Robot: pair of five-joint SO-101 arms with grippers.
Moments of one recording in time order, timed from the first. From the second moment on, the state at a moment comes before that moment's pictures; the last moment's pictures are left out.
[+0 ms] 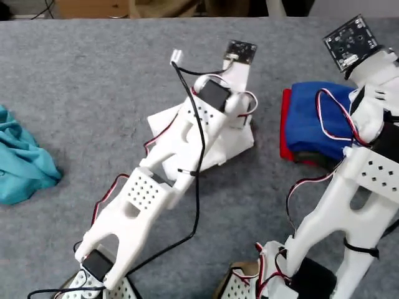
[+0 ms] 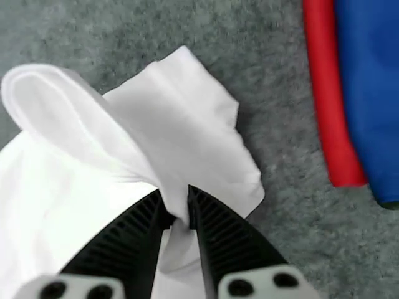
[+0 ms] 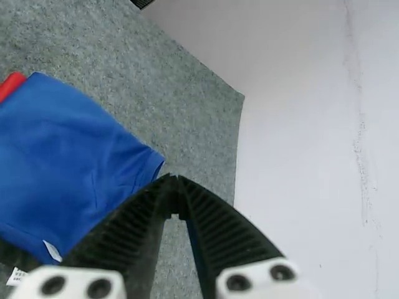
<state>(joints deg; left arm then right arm) 33.9 59.3 -82.4 92.6 7.9 26.6 -24.5 1.9 58.9 51.2</state>
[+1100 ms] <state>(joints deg) 30.6 62.2 -90.8 90.5 19.1 26.1 -24.5 1.9 60.2 51.2</state>
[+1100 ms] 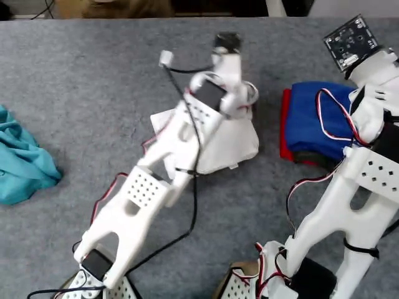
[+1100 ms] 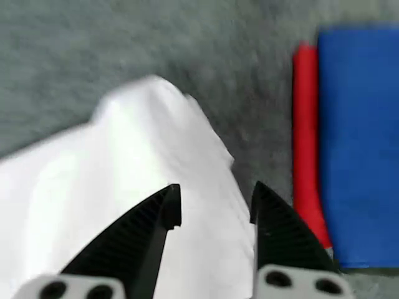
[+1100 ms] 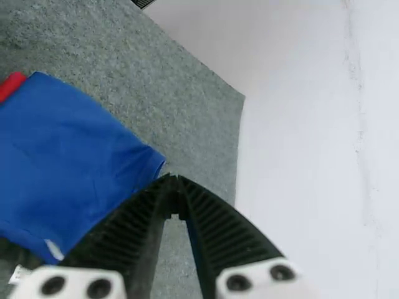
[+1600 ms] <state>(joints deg) 11.6 57.6 -78.6 100.2 12.8 -5.7 -12.7 15.6 69.8 43.2</state>
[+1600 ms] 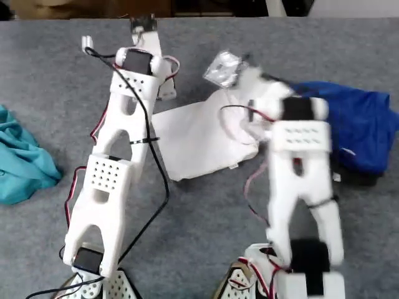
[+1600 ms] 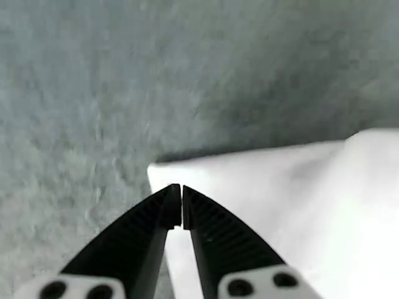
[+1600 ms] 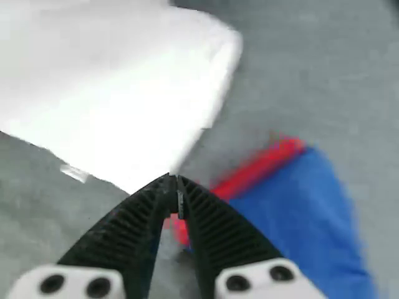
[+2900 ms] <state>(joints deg) 10.5 79.7 -94.6 98.3 18.3 -11.6 9.8 -4.6 59.3 35.4</state>
